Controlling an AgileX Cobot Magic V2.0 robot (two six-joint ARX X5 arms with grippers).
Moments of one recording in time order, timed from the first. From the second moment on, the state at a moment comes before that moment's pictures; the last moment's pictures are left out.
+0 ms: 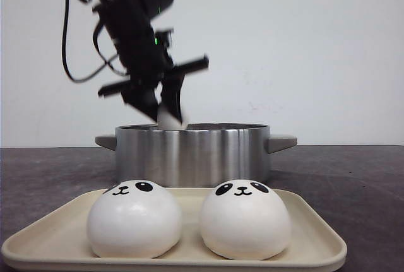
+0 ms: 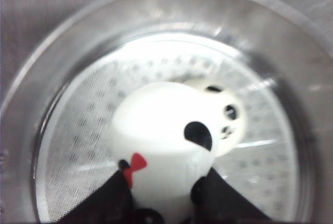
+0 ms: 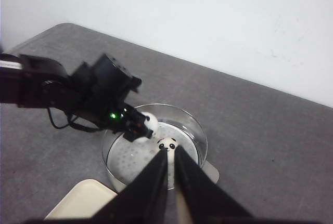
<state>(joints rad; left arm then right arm) -0.53 1.91 1.46 -0.45 -0.02 -0.35 1.07 0.98 1.64 -1.04 0.52 0.24</state>
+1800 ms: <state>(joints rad) -0.84 0.91 1.64 -1.01 -0.22 -0.37 1.00 1.26 0.96 -0.76 0.04 0.61</state>
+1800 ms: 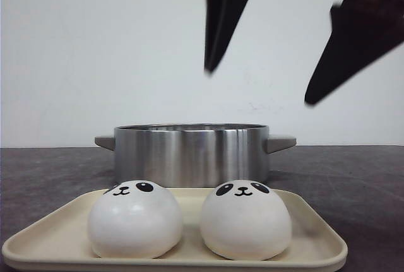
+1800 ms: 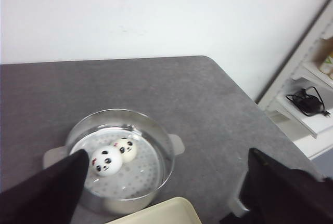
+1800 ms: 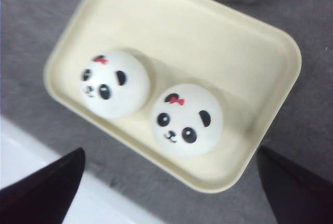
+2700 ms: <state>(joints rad) -0.84 0.83 1.64 -1.12 -0.27 -0.41 0.98 1.62 0.96 -0.63 0.03 0.60</state>
